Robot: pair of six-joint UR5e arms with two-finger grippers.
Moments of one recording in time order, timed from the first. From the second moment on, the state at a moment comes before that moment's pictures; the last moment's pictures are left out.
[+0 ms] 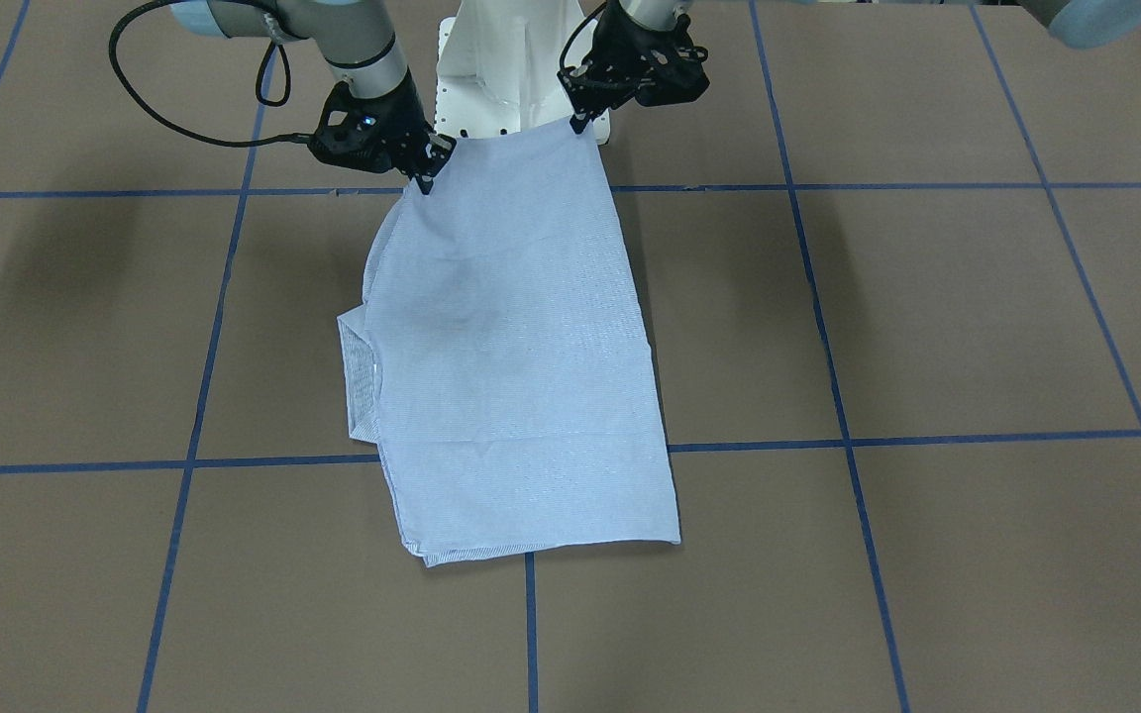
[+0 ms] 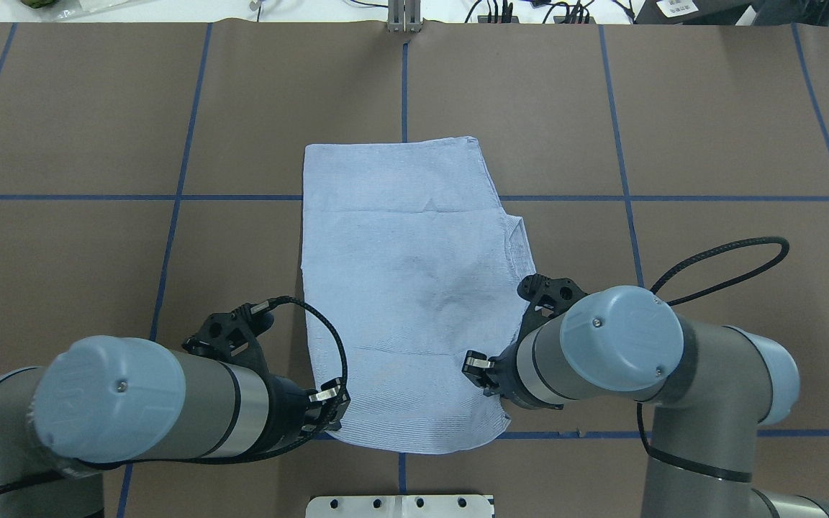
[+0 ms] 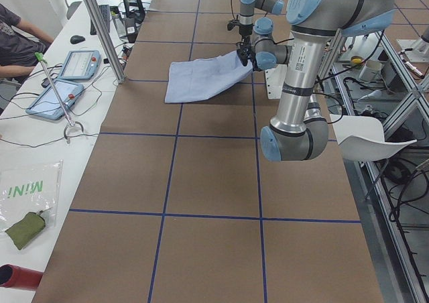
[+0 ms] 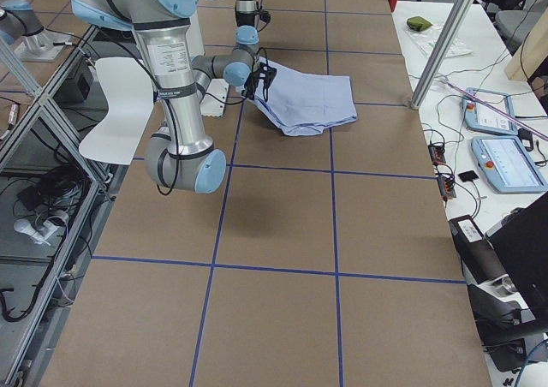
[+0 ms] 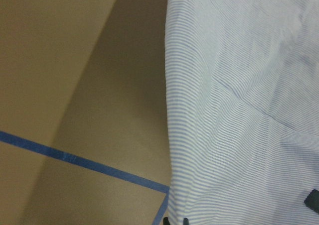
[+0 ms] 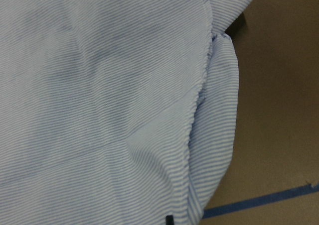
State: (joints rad) left arm -0.24 -1.96 -2.24 -1.63 -1.78 -1.91; right arm 0.31 -1.22 2.13 -1.53 1.86 1.74
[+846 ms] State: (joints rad) left arm -0.10 -1.97 -2.47 -1.28 -1.87 -1.91; right arm 0.14 -1.23 2.33 -1.61 1.94 1.91
